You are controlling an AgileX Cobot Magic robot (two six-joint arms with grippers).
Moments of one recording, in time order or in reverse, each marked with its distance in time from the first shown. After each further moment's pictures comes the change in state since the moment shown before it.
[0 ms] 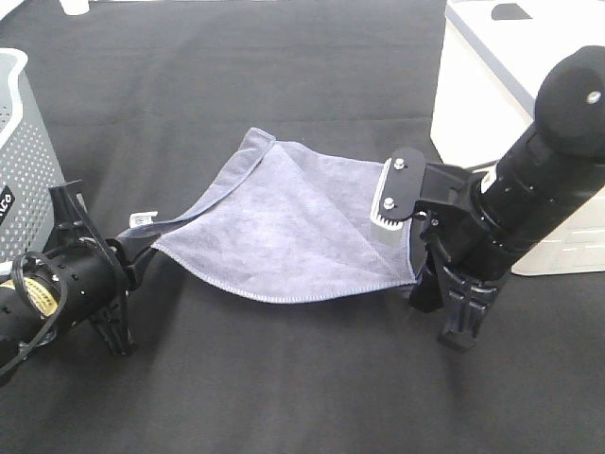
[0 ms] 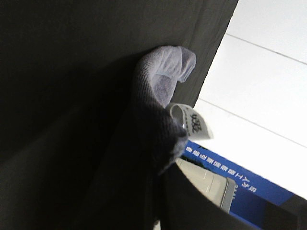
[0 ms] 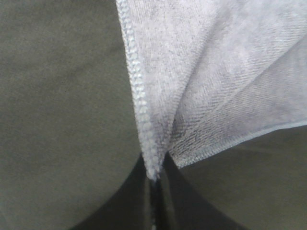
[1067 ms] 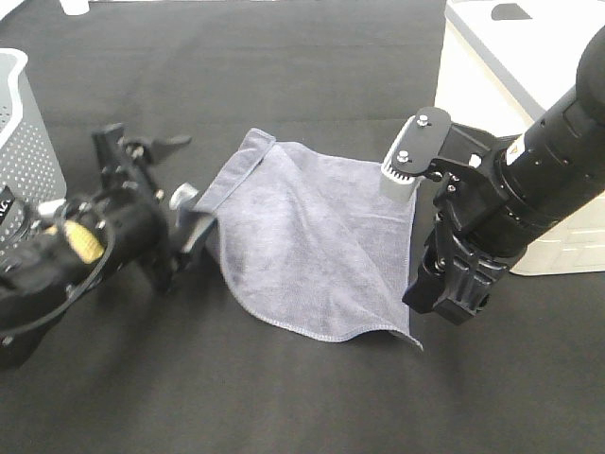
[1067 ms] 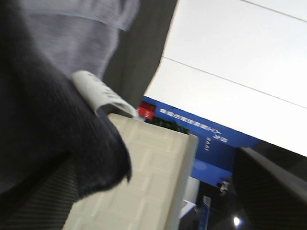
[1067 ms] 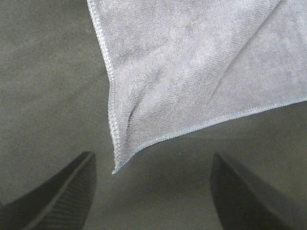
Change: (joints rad) left arm 0.000 0.000 -0.201 0.090 -0.001 0.050; right arm 0.000 -0.119 0.000 -0.021 0.020 0.184
